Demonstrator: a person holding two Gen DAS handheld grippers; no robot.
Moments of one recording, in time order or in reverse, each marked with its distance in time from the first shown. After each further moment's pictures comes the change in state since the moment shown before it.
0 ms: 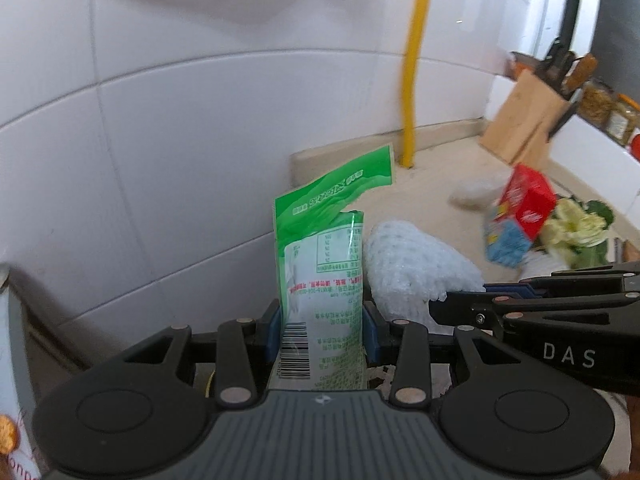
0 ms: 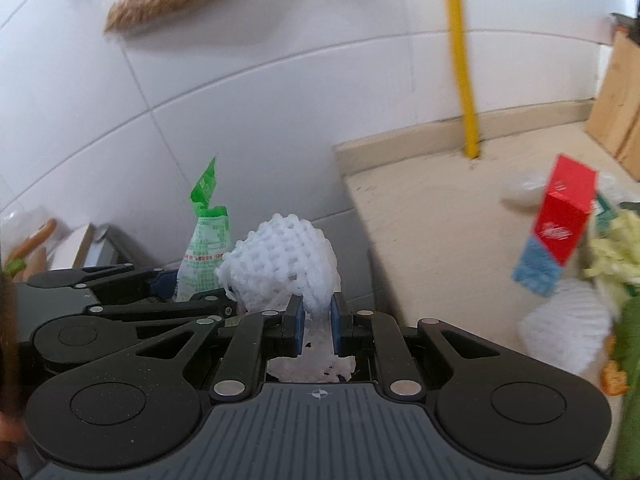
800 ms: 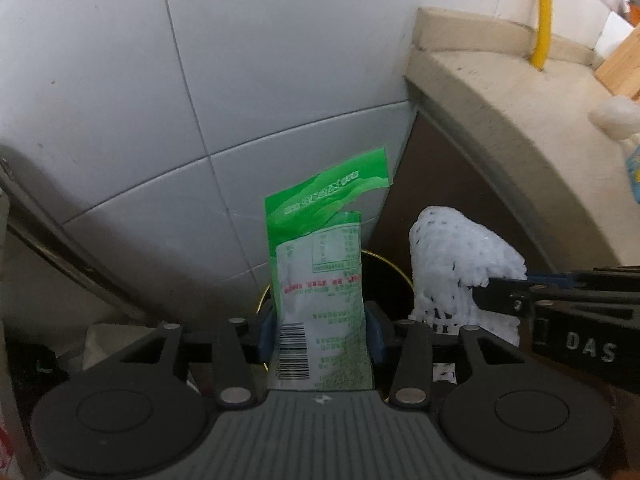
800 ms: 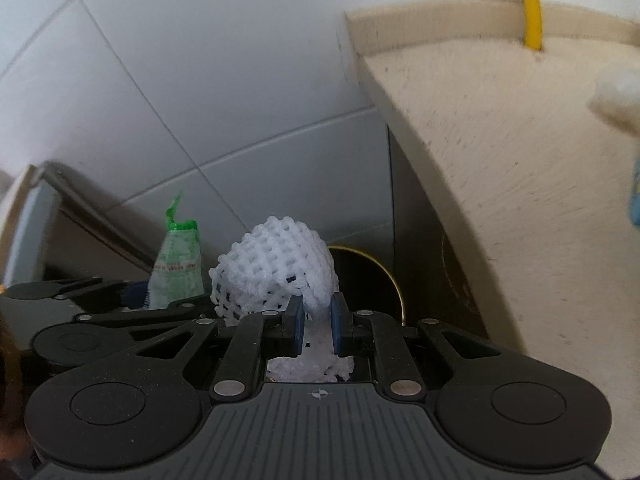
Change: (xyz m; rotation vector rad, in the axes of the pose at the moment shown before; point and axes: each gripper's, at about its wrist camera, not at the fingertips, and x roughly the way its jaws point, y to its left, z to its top) left arm 0.107 0.050 -0.037 -0.120 0.289 0.173; right arm 0.133 0.005 -0.017 0.045 0.248 -0.017
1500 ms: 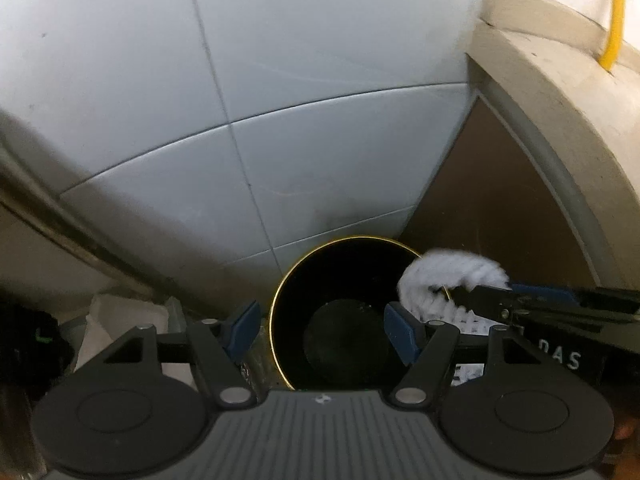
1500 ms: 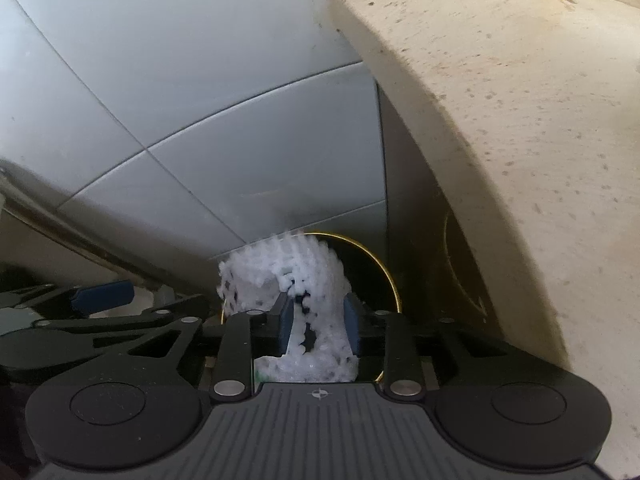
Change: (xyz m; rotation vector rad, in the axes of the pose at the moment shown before) left arm 0.037 0.012 0.013 -0.118 0.077 0.076; right arm 0.065 -0.015 0.016 0.019 0.074 -0.008
